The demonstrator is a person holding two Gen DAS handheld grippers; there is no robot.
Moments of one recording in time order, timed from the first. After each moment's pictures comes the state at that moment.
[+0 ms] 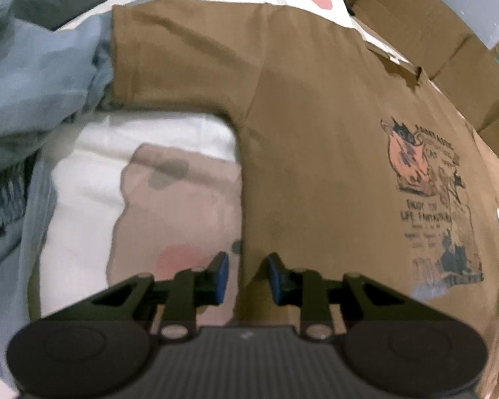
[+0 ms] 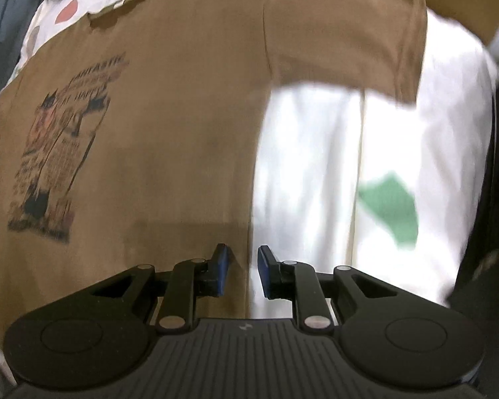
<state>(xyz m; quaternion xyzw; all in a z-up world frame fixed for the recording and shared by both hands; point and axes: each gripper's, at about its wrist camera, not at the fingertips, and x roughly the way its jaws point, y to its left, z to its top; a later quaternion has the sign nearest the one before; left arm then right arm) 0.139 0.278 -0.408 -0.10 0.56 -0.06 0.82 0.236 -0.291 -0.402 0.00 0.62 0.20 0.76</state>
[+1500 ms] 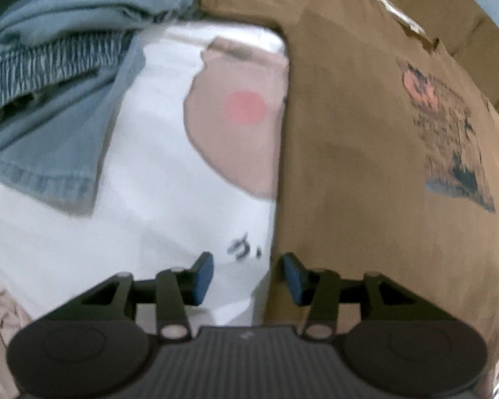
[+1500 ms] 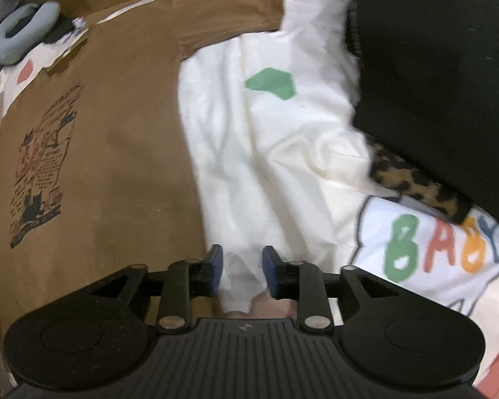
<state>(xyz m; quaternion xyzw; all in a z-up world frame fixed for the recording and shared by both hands) 0.010 0.288 -0.402 -0.08 0.61 0.00 0.79 0.137 -0.361 -0.387 0.11 0.59 0.07 0.79</state>
